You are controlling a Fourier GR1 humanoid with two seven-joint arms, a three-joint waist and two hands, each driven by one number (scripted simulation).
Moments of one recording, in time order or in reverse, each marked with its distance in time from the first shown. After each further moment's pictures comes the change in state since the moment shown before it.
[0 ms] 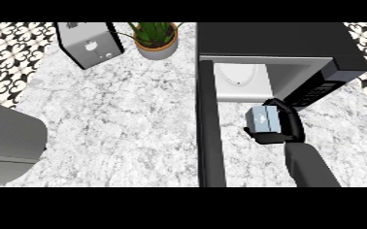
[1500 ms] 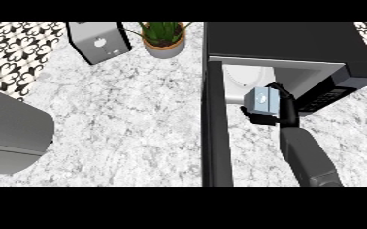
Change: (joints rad) left arm -0.174 0.071 -0.005 0.024 0.045 0.021 0.034; right arm -0.151 -0.014 -0.021 0.151 -0.024 -0.306 0.008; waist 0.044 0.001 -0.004
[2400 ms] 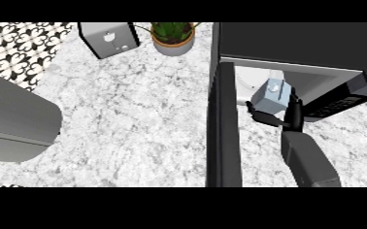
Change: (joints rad) left arm -0.072 0.052 0.000 0.014 0.020 0.021 0.034; right arm 0.052 0.011 -0.018 -0.067 -0.070 -0.169 -0.039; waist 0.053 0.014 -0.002
